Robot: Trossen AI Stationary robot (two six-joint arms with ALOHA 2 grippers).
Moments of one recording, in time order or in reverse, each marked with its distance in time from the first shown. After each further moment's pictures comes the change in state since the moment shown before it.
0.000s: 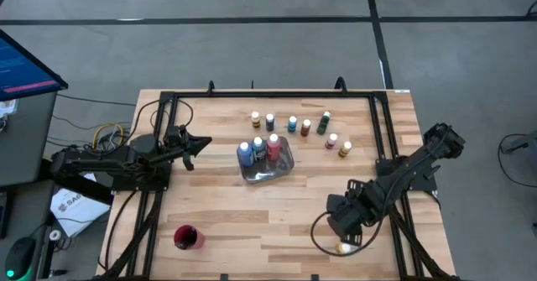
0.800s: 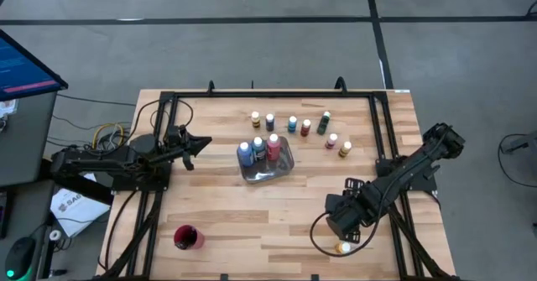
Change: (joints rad) left arm 0.000 0.000 0.000 0.003 0.000 0.000; right arm -0.011 -0.001 -0.058 0.035 0.056 -0.057
